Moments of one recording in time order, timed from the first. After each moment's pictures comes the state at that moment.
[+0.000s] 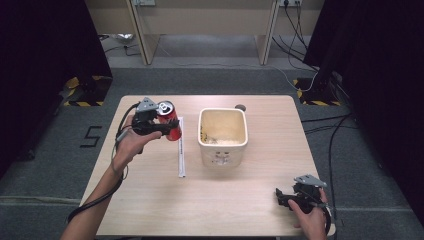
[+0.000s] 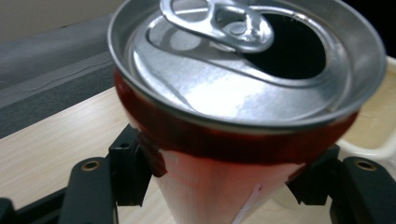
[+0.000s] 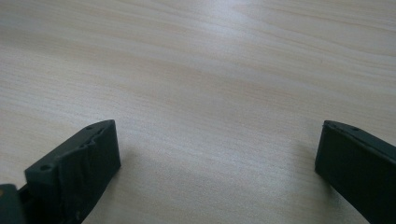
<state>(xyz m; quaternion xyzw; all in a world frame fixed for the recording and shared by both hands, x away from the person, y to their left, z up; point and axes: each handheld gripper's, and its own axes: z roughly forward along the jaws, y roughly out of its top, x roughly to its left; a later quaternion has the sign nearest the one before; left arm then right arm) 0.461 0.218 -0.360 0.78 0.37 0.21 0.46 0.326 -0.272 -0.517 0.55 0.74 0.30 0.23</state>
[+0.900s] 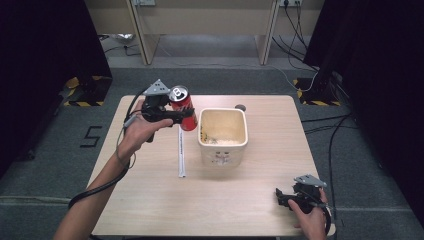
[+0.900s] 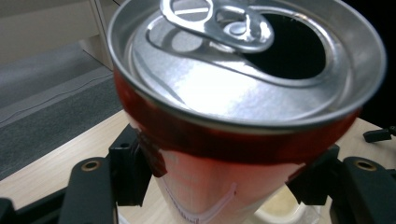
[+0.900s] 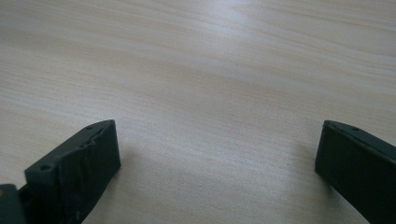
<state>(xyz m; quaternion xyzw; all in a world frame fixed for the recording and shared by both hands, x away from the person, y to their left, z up) 0.463 0.176 -0.304 0.79 0.32 0.18 0.50 0.326 -0.272 -0.517 0.55 0.74 0.30 0.23</state>
